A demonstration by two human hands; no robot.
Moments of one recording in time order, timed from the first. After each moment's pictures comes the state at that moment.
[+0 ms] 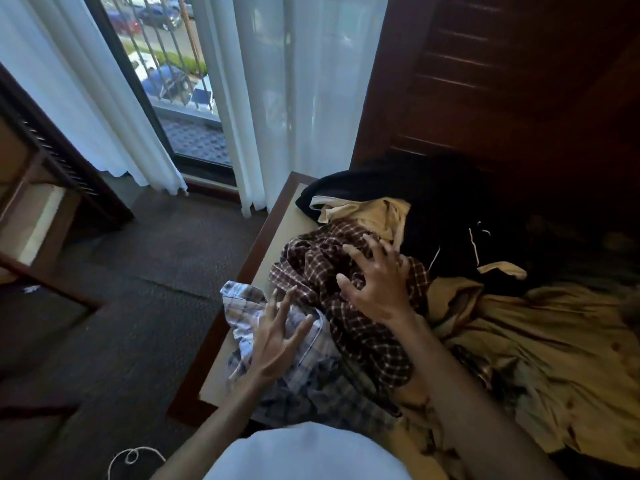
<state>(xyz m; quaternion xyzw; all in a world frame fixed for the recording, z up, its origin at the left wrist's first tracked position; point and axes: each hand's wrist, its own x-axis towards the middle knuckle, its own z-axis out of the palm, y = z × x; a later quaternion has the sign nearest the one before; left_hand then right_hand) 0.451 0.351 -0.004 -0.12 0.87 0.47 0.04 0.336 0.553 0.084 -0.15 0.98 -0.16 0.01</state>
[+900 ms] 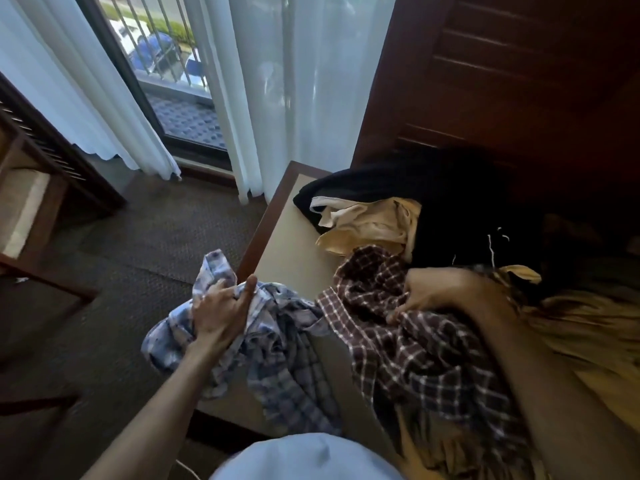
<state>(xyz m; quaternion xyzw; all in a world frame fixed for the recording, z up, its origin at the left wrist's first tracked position) 0.390 0.265 0.002 -0.19 0.96 0.21 -0.05 0.283 0.597 0.171 -0.13 0.89 0.06 0.44</state>
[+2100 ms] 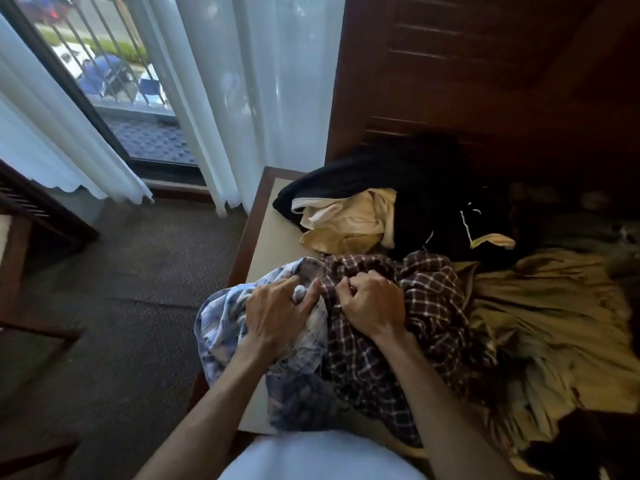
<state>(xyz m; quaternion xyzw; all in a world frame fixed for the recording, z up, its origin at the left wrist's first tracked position) 0.379 0.347 0.066 0.01 0.96 0.27 -0.12 0.367 0.528 0.086 -0.03 0.98 -0.19 -0.08</state>
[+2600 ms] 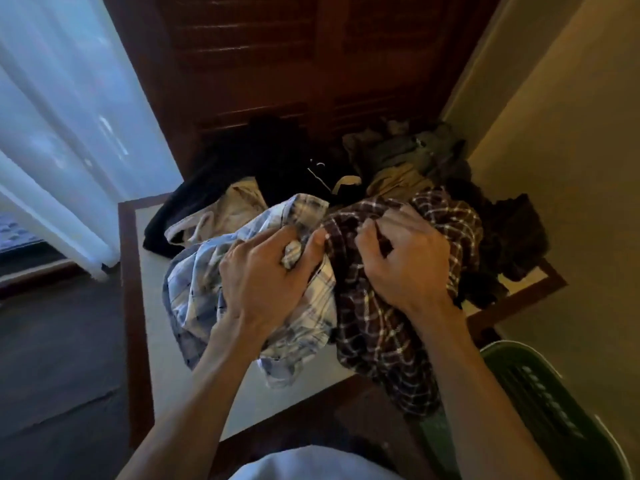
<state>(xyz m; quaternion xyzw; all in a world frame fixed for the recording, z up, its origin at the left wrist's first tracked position) 0.446 0.460 0.214 0.28 0.86 0.38 -0.21 0.527 0.633 0.240 0.10 0.91 -0.18 -0.35</state>
